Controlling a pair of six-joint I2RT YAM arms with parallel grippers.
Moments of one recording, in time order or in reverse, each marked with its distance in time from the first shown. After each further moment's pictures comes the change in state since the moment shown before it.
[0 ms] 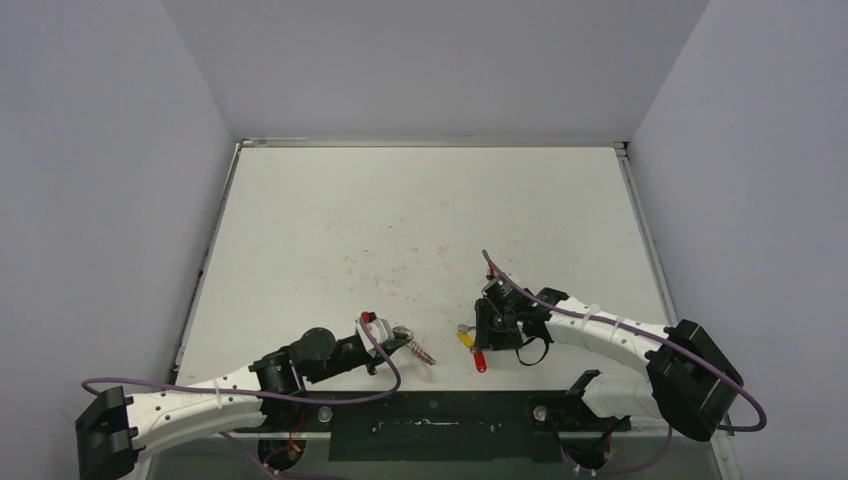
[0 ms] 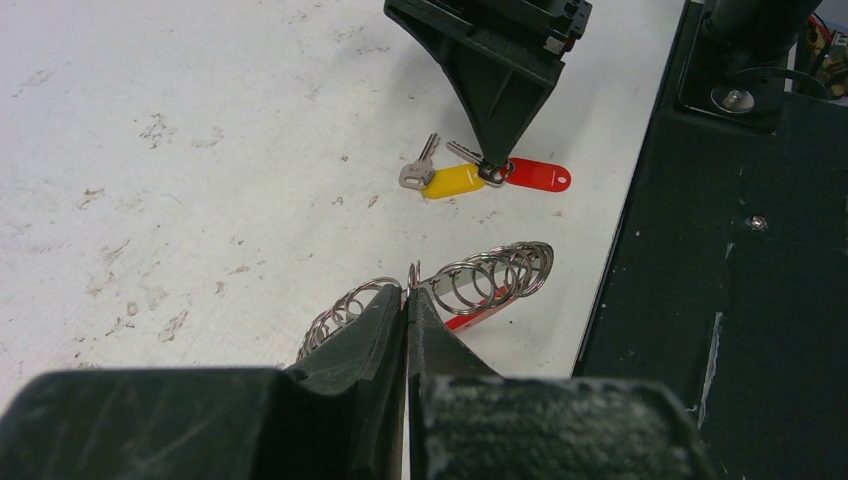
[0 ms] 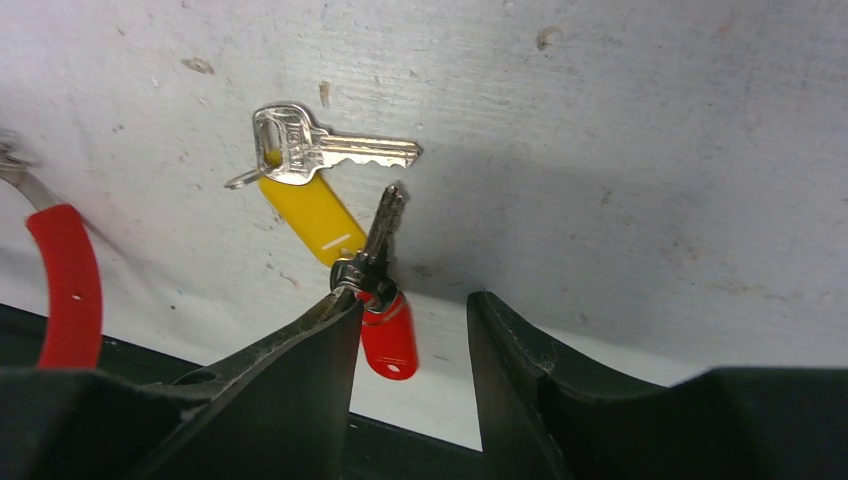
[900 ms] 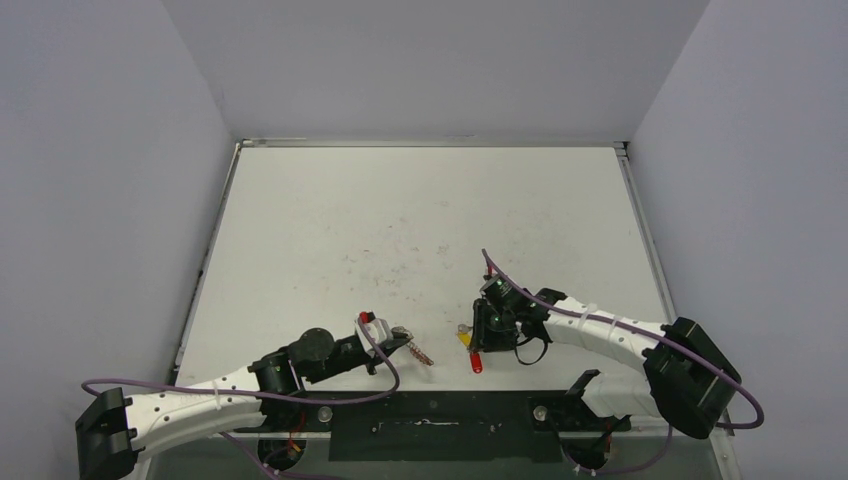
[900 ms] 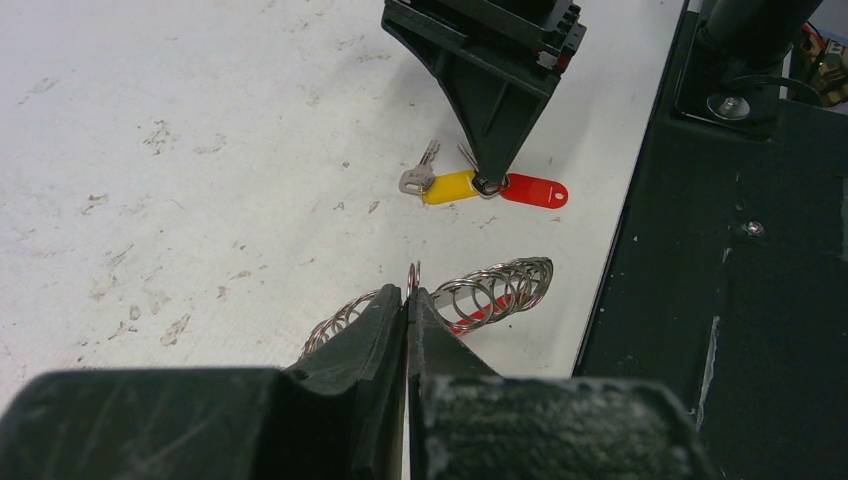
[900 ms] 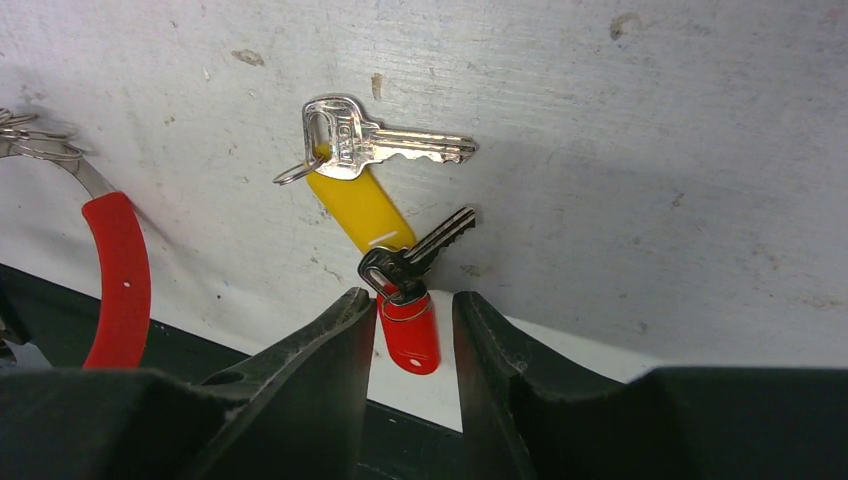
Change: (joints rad) left arm 0.000 -0.013 -0.003 0.003 0.000 0.000; right arm -0.021 0.000 -0.013 0.062 -0.083 0.068
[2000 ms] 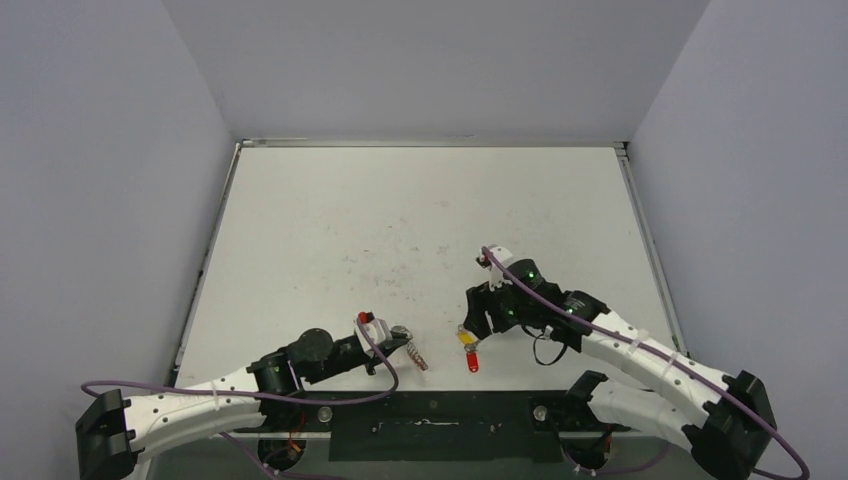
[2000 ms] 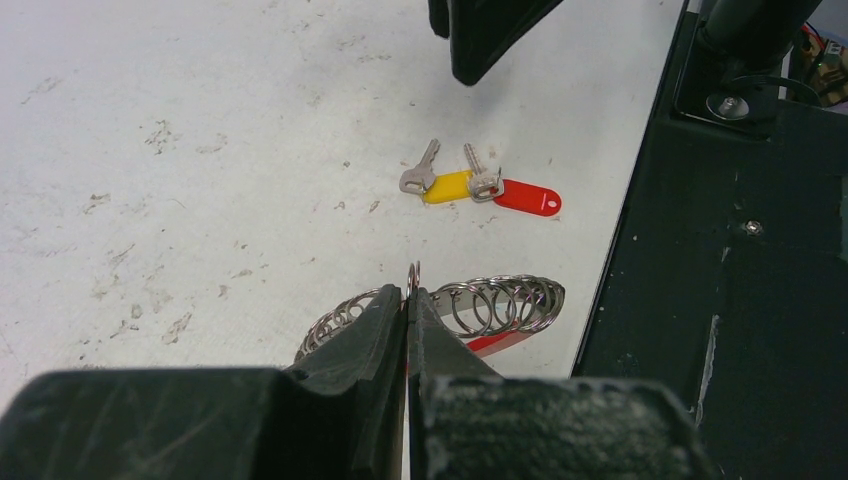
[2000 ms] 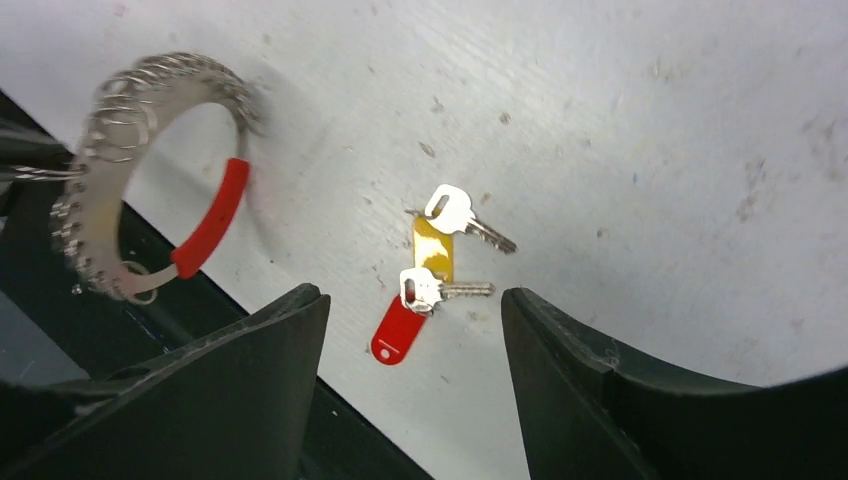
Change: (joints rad) left arm 0.000 -0.018 -0.001 -0.013 0.000 0.000; right arm -0.016 -0.218 0.088 -0.026 -0.006 -0.460
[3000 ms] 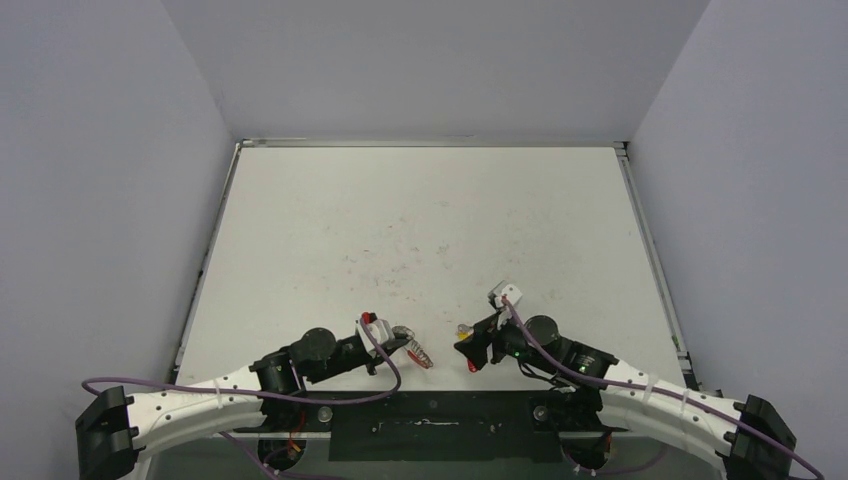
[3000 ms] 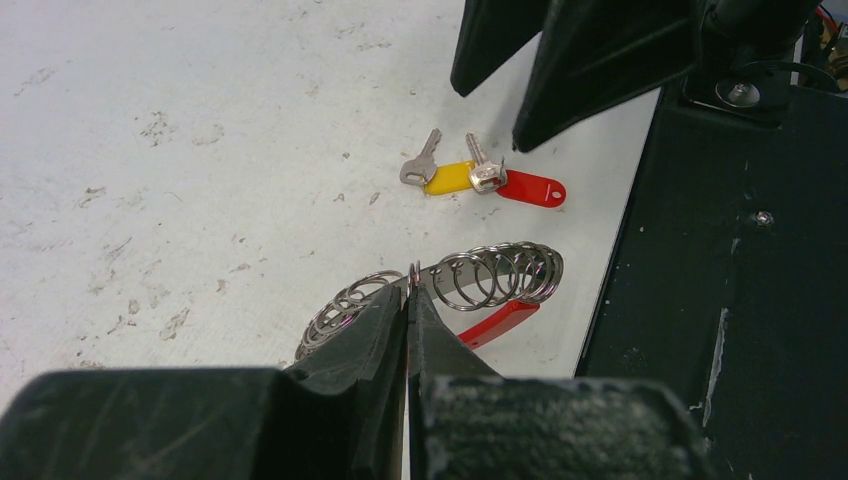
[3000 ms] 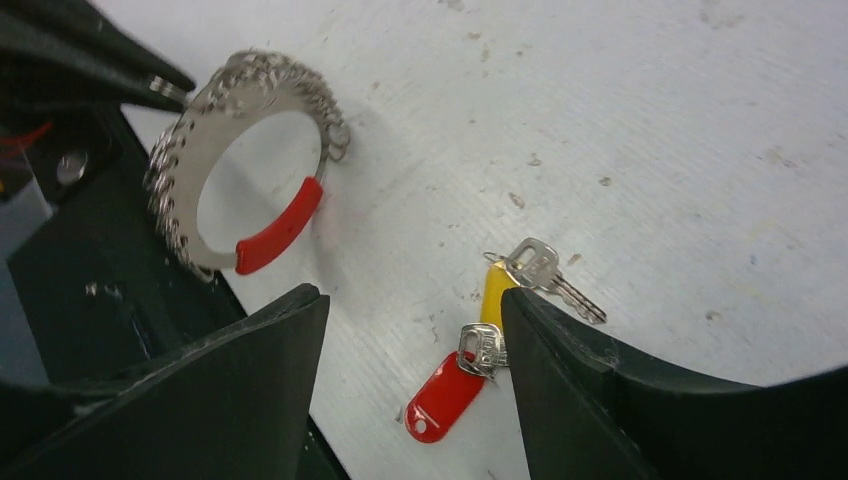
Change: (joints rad) left arm 0.000 0.034 0.000 0.012 -0.001 0.006; right arm 0.210 -0.371 -0.507 0.635 0.035 -0.068
